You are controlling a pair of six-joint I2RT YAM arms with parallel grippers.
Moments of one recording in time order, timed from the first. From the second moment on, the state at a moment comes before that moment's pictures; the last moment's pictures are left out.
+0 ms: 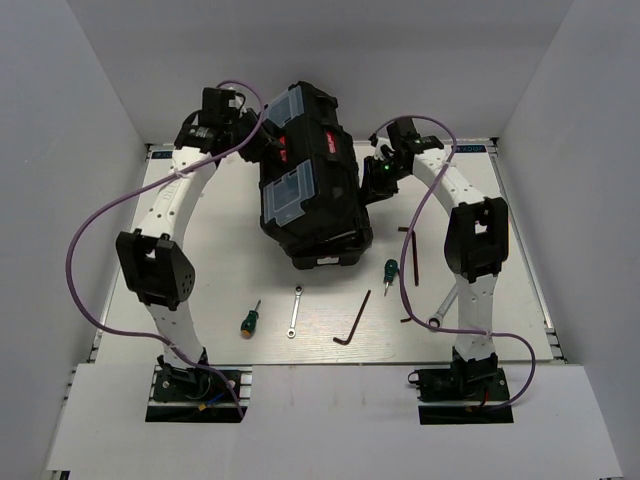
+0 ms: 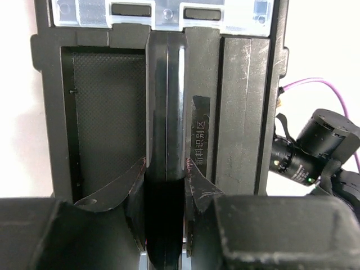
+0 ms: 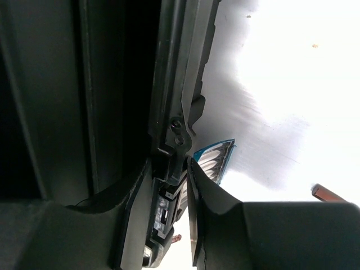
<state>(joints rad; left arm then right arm) -0.23 1.89 1.97 -0.69 0.31 -0.77 0.31 2.17 1.95 -0.88 -0.46 0.18</state>
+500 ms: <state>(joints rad) -0.07 1.68 1.59 -0.45 0.50 -0.92 0.29 2.15 1.89 -0.79 -0.47 0.20</state>
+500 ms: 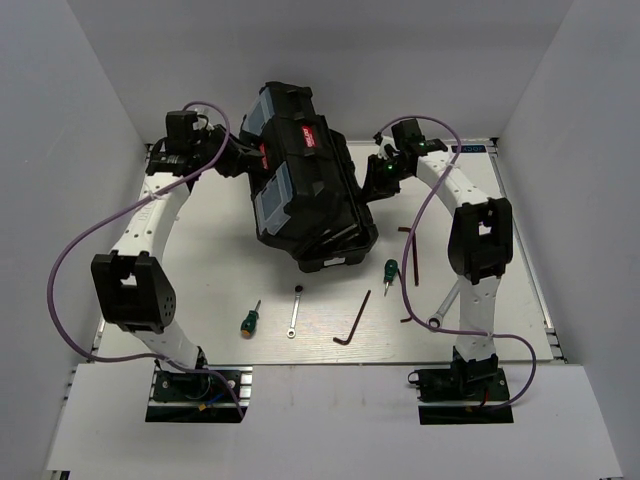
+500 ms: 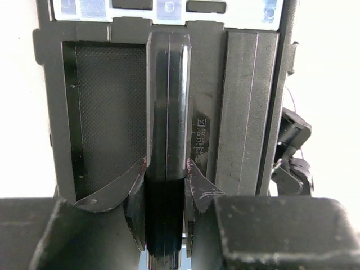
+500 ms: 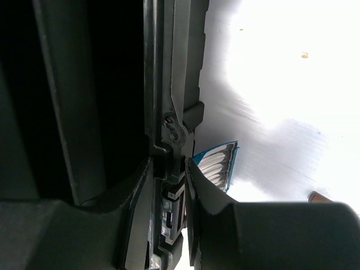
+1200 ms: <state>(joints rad) 0.06 1.54 1.35 -0.40 0.54 -0.91 0.22 2.12 1.82 -0.71 -0.50 0.25</state>
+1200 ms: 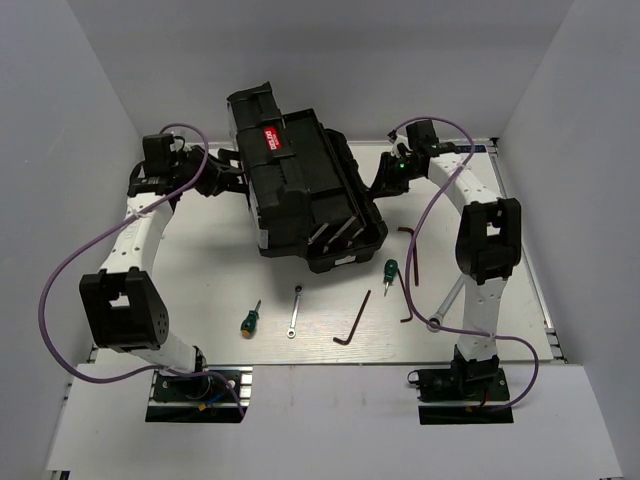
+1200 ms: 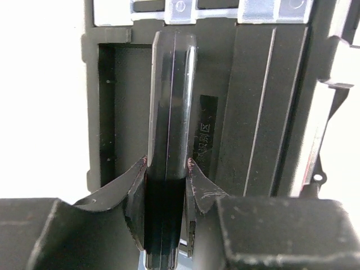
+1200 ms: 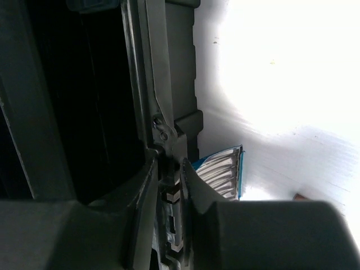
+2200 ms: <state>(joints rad) 0.27 1.53 1.28 -0.45 0.53 -0.92 0.13 2.06 1.72 -0.66 -0.53 0.23</state>
